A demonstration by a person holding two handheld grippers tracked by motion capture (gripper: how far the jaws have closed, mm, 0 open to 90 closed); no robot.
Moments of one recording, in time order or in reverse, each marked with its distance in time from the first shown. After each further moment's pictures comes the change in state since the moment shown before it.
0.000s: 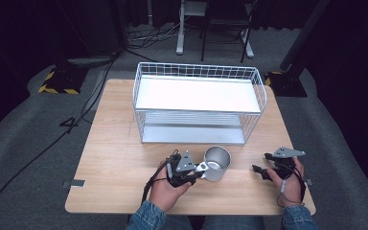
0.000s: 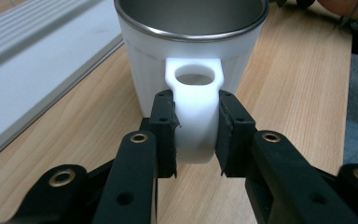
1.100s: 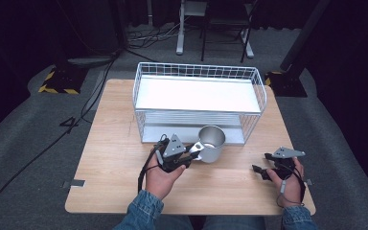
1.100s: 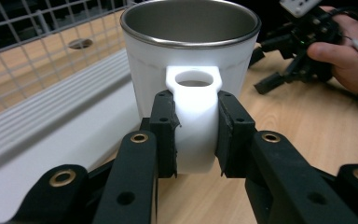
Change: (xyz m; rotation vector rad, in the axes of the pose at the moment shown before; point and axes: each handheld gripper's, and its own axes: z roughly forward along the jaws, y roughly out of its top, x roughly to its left) left arm 0.029 0.024 -0.029 -0.186 0.097 -0.074; right arm 0.001 0.000 0.000 -0.003 -0.003 -0.006
